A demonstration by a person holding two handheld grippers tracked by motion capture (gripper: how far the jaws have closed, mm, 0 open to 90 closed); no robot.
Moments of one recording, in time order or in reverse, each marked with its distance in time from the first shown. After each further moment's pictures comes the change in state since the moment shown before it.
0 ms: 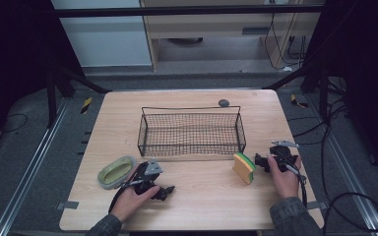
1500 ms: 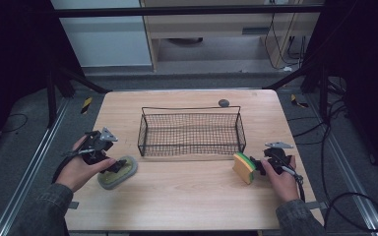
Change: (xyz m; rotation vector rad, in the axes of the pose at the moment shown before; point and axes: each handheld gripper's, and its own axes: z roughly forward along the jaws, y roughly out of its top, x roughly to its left) left arm 0.089 0.040 -0.139 0.265 0.245 -0.027; right arm 0.016 -0.003 -0.004 0.012 0.070 -0.071
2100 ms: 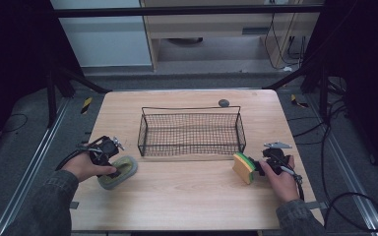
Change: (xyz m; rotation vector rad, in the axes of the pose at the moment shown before) left arm 0.008 -0.005 0.044 0.325 -0.108 0.134; right arm 0.003 0.000 0.000 0.005 0.019 -0.020
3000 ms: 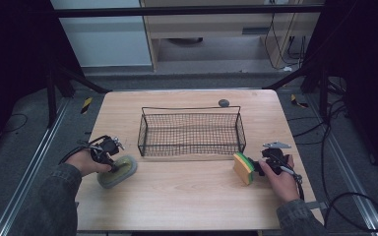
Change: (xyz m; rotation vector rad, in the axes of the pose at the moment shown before) left arm 0.015 0.001 0.014 0.023 -0.073 0.038; right arm 0.001 0.001 0.000 0.005 0.019 -0.021
